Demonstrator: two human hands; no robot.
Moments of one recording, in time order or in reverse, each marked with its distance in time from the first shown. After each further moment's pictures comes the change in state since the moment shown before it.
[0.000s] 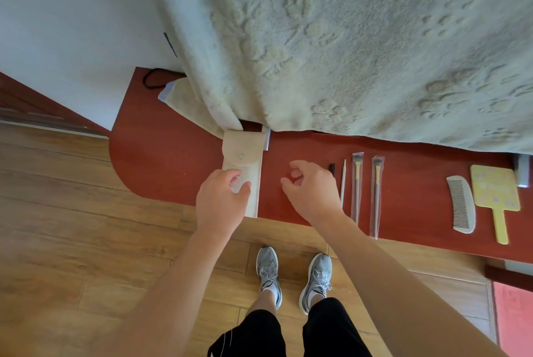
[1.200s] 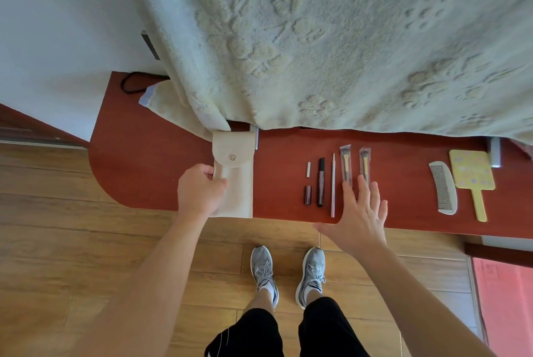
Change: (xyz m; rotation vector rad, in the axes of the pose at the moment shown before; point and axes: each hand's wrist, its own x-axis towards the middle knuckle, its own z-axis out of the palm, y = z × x) left_hand 0.041 -0.022 -0.004 -0.187 -0.202 -0.347; right_hand -0.059 0.081 -0.026 -0.544 -0.101 0.329
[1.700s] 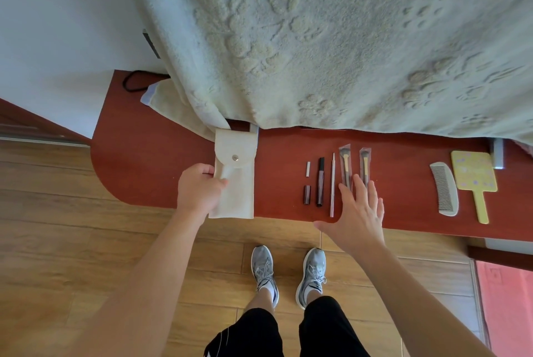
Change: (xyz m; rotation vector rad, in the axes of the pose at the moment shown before) left_hand -0.007 0.006 -0.004 -0.113 -0.055 -0.060; right_hand 0.002 0.002 0.001 0.014 0.026 -0.036
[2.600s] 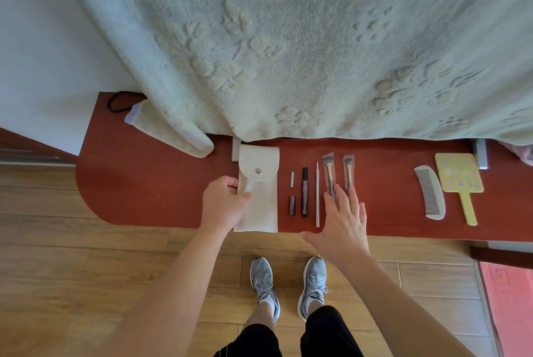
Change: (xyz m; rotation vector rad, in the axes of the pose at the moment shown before) left_hand -0.023 0.030 0.059 0.027 -0.097 0.084; right_hand 0.002 0.004 0.002 0.012 0.022 -0.061
